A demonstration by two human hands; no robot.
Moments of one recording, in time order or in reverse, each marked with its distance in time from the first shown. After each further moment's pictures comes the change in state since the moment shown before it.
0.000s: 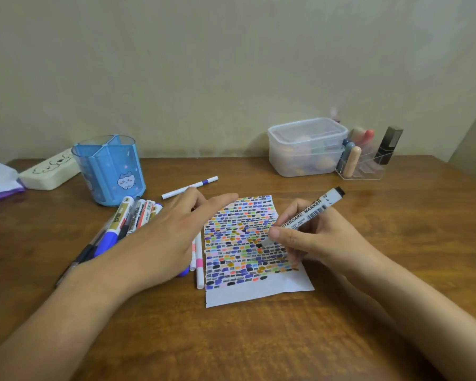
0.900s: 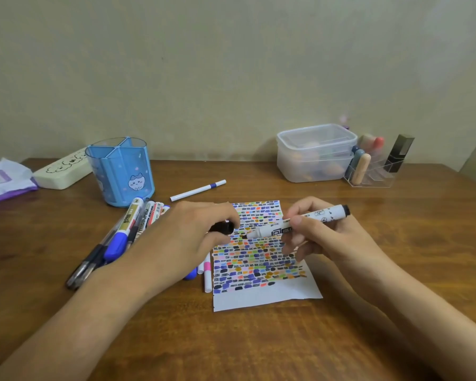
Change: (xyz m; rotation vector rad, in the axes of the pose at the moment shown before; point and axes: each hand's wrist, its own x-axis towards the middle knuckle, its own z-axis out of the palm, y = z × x) left_hand 0.002 0.008 -0.001 -0.112 0.186 -0.005; right_hand -0.008 -0.012 0.006 0.173 0.058 -0.048
